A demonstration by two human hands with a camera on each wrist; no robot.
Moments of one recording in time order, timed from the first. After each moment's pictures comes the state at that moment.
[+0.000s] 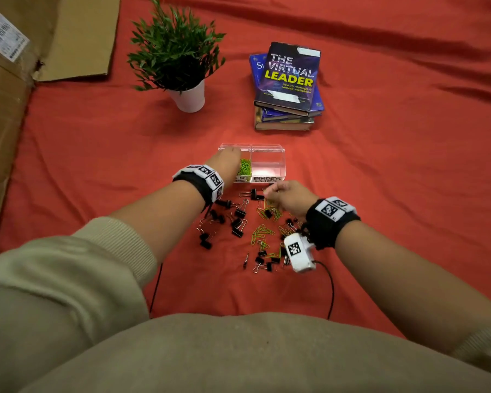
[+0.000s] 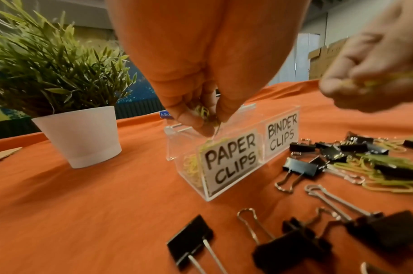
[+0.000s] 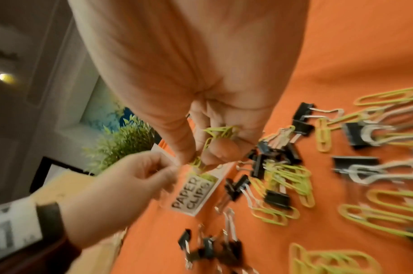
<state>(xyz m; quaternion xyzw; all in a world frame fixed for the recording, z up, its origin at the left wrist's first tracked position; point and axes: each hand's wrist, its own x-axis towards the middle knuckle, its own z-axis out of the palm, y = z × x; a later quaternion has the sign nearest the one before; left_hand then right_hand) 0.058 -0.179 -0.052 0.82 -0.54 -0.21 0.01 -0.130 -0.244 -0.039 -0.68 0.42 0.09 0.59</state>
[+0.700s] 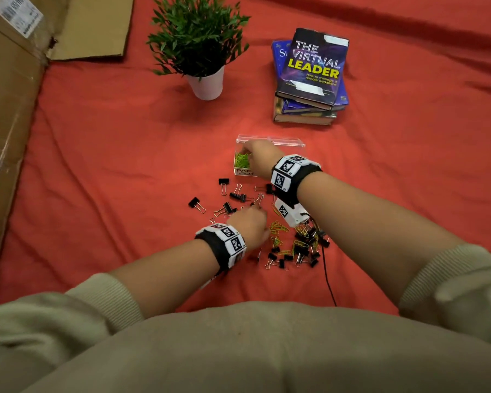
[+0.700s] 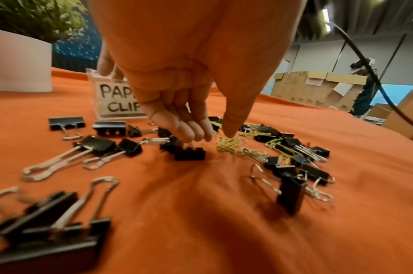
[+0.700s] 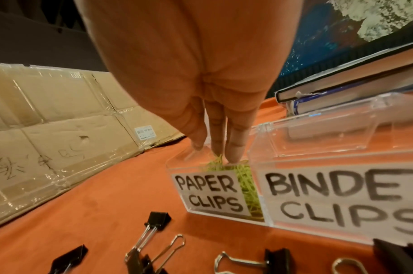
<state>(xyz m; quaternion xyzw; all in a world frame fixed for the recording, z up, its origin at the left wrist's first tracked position) -0.035 -0.097 -0.079 0.79 -0.54 -0.28 -0.01 -0.005 -0.243 -0.036 -0.91 0.26 0.14 0.29</state>
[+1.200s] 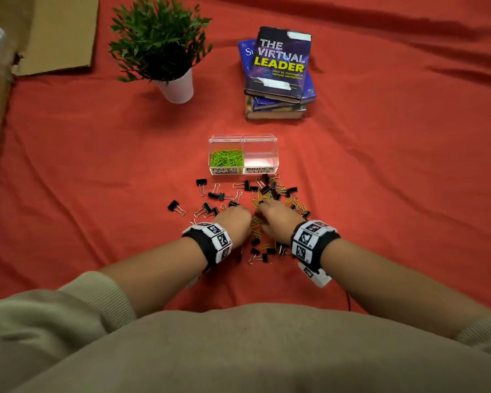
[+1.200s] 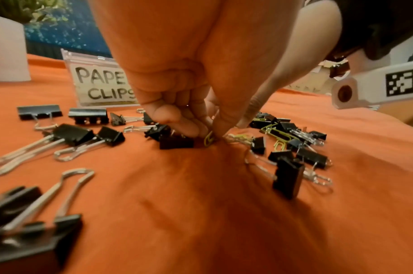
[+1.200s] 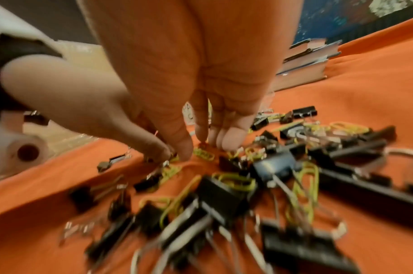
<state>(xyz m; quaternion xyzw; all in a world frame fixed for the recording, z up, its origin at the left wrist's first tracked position) -0.046 -0.108 -0.086 0.77 -0.57 -0.29 -0.05 -0.157 -0.203 -0.085 -0.91 0.25 0.20 0.27</state>
